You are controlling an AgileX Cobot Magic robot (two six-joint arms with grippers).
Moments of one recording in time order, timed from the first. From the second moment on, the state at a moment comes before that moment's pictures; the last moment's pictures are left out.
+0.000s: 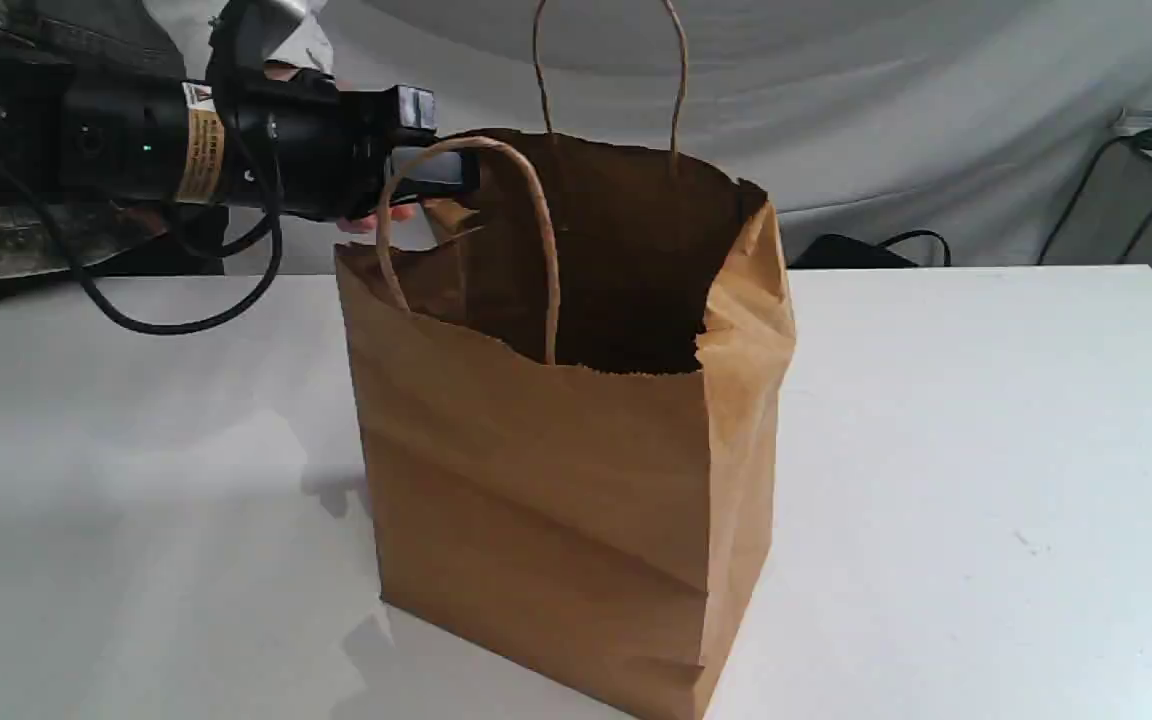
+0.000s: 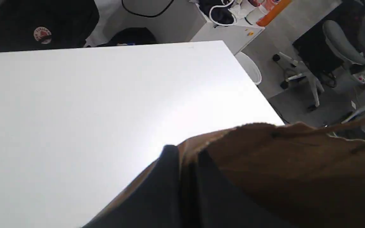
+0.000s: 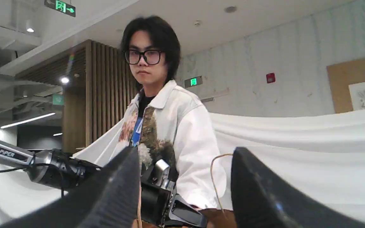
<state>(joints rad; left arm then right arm) -0.16 1.95 -1.47 1.75 -0.75 -2.12 0.05 0.08 0.00 -0.72 -0.74 0.94</state>
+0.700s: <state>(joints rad) -0.16 1.95 -1.47 1.75 -0.71 -2.12 0.05 1.10 -0.44 -1.11 -1.21 1.06</state>
